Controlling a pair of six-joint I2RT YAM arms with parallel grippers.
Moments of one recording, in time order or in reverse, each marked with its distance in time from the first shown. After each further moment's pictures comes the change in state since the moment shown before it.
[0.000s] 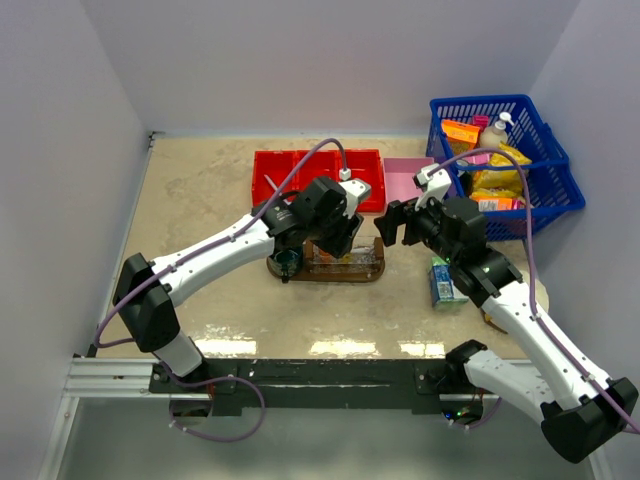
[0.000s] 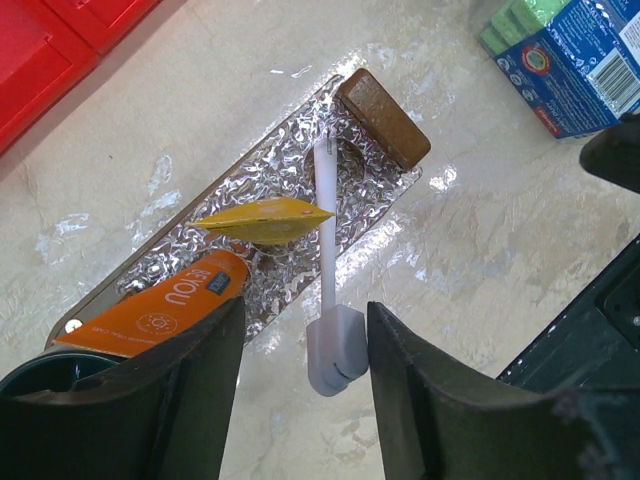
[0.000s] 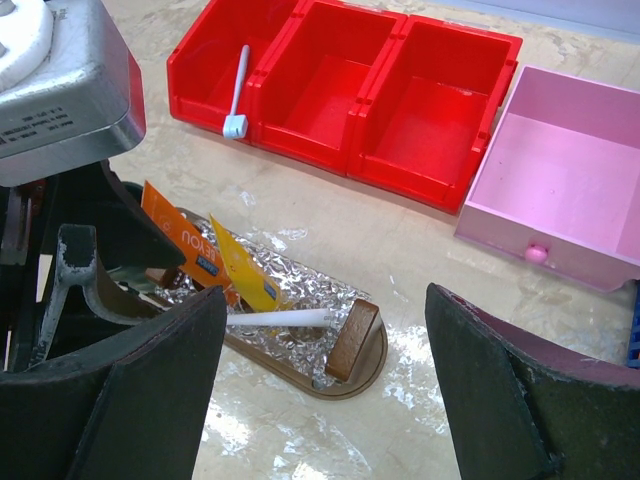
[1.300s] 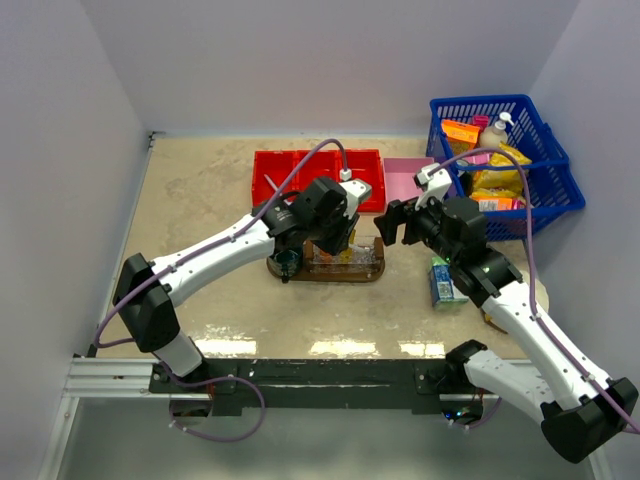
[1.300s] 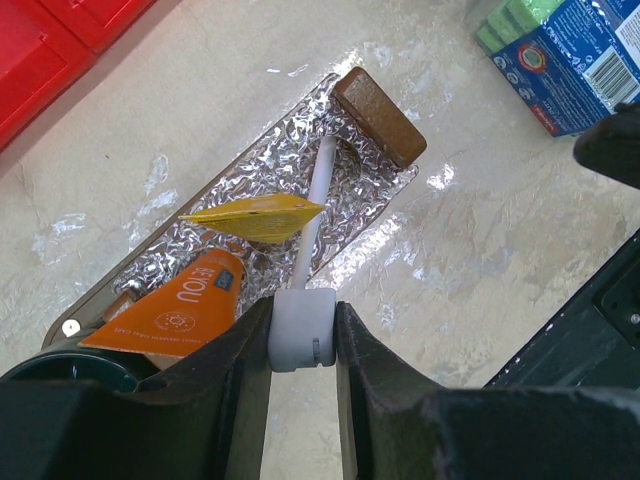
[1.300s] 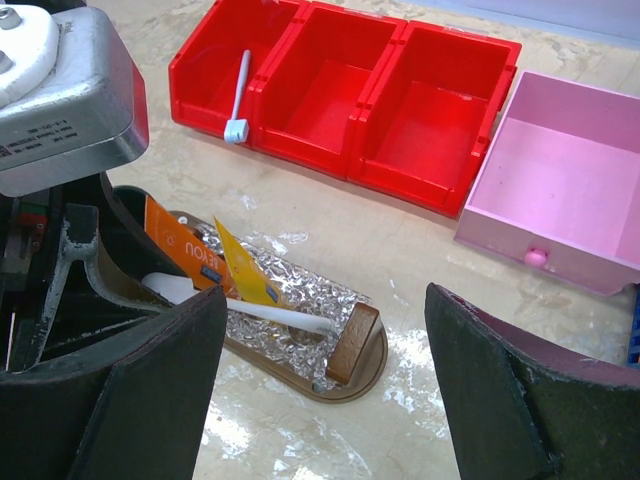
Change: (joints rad) left arm 0.000 0.000 0.001 -0.002 0.002 -0.001; right arm 0.000 0.000 0.000 0.010 0.000 0.000
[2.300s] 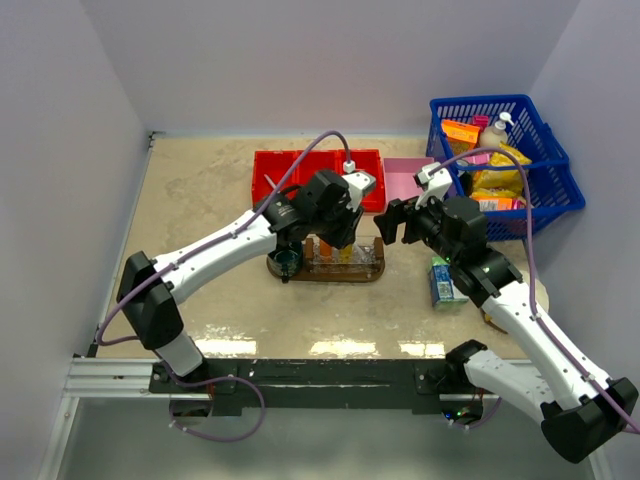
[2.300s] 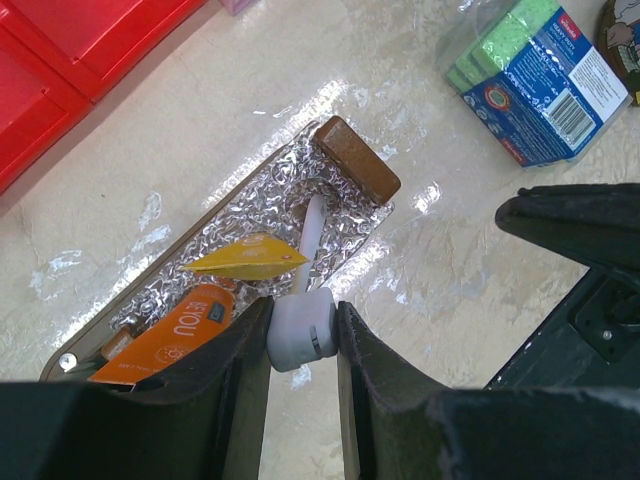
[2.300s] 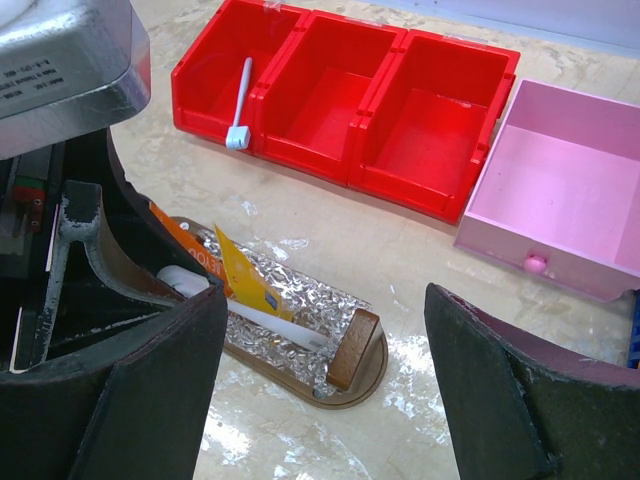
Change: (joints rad) left arm 0.002 0.027 0.057 0.023 0.030 0.001; right arm 0.000 0.000 0.000 0.013 0.000 0.000
